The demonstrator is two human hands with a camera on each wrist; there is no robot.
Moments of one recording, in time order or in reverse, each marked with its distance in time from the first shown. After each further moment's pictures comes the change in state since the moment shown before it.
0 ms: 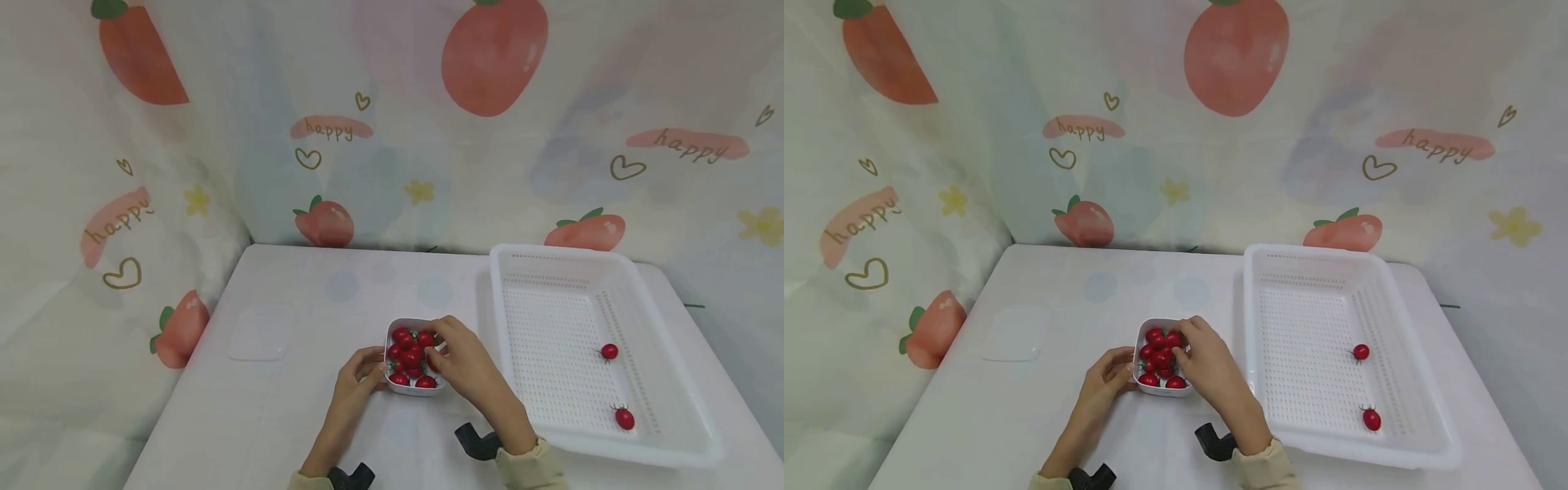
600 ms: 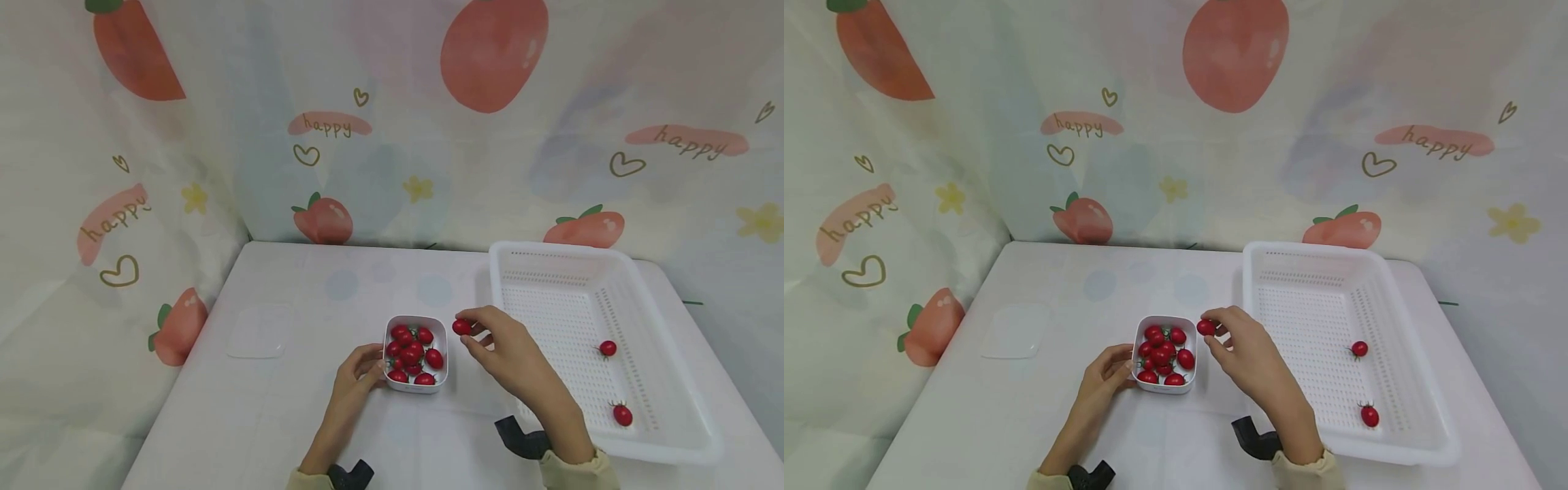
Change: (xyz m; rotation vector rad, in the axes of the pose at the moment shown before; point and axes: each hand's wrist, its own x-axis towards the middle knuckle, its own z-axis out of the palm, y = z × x) left_hand 0.000 -0.001 0.000 0.036 0.000 0.015; right_hand -0.019 0.007 -0.067 -0.042 0.013 -0.036
